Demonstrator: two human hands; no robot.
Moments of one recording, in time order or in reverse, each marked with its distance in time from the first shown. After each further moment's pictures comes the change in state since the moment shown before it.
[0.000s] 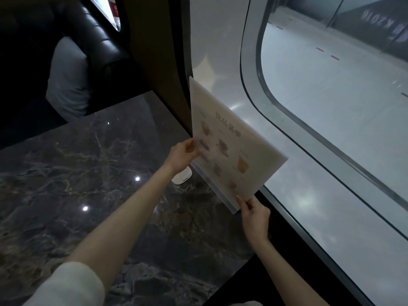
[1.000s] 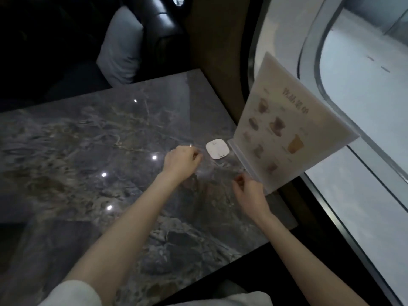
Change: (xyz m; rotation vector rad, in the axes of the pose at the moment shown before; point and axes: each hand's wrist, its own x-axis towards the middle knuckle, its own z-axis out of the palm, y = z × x) left_hand -0.116 -0.057 -0.040 0.676 0.273 -0.118; right_hand -0.042 -0.061 0.039 -0.292 -0.456 -0.240
